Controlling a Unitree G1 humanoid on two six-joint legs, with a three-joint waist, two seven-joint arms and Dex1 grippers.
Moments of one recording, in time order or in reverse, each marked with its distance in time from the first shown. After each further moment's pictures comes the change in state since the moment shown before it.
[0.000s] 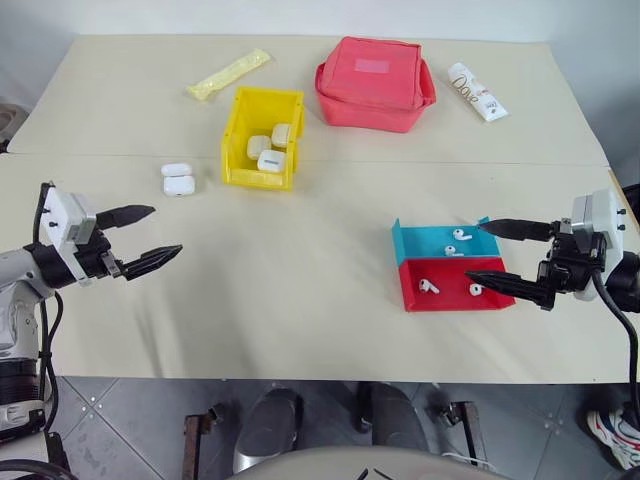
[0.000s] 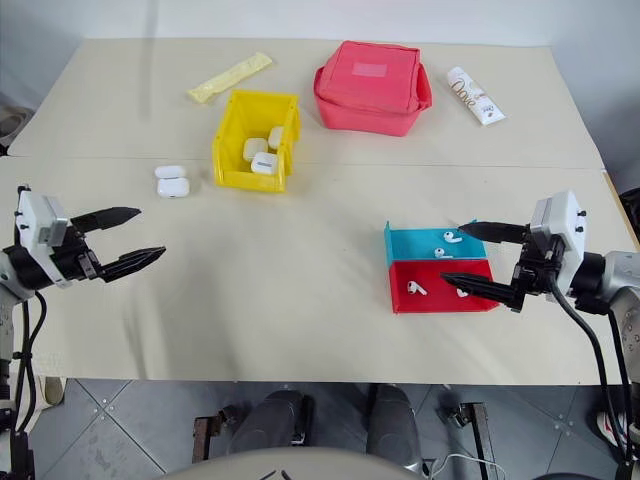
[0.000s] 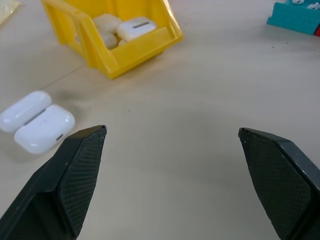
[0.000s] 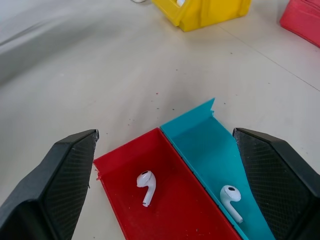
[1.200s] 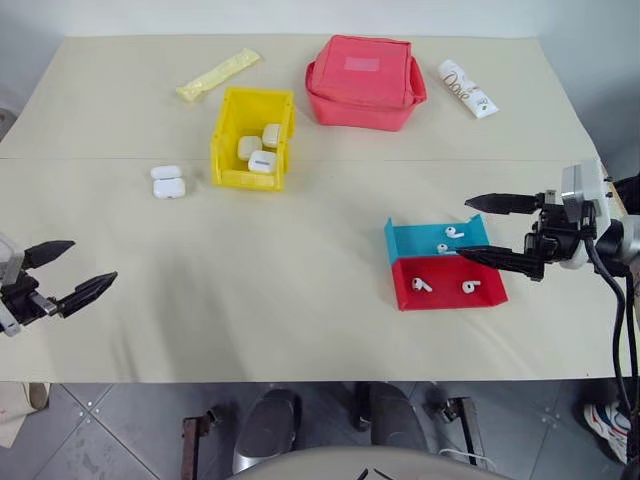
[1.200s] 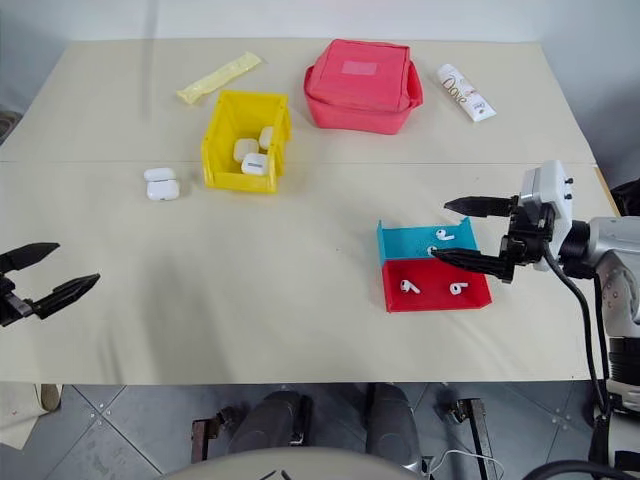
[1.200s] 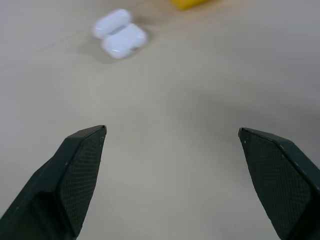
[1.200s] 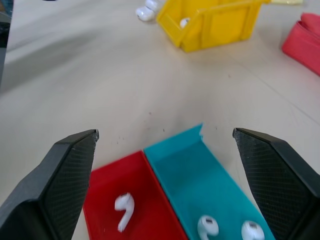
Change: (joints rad) left arm 0.325 0.075 0.267 -0.298 0.025 0.272 0.271; right arm -0.275 0.039 0.143 0.202 -0.050 -0.068 0.108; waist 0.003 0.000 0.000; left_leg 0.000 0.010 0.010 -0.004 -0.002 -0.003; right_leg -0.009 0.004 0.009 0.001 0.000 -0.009
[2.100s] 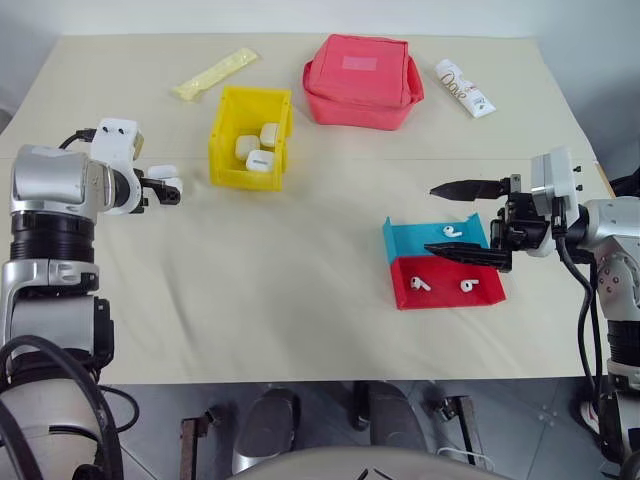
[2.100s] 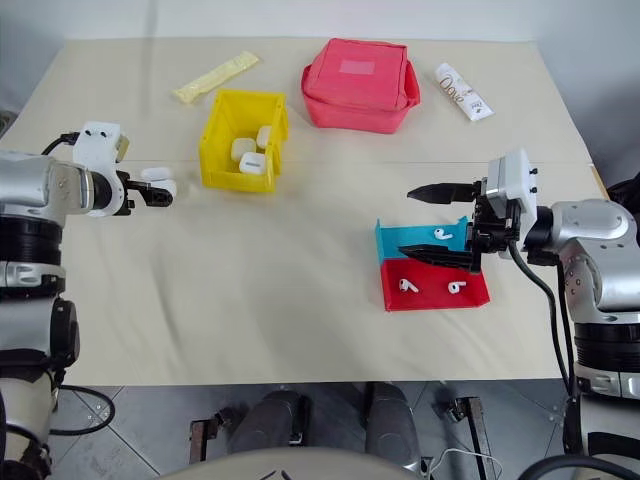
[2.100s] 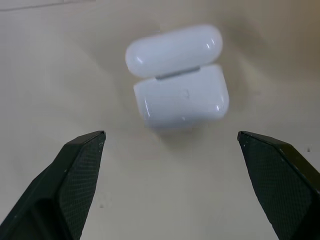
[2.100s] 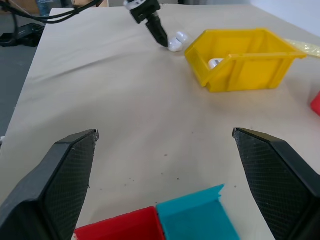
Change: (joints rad) left arm -1.141 -0.218 -0.662 0.688 0.298 0.774 0.532; right arm -0.061 0.080 0.071 -0.066 -0.006 -0.062 0.002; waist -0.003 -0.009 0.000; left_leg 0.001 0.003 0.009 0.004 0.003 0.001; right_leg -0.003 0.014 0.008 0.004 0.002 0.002
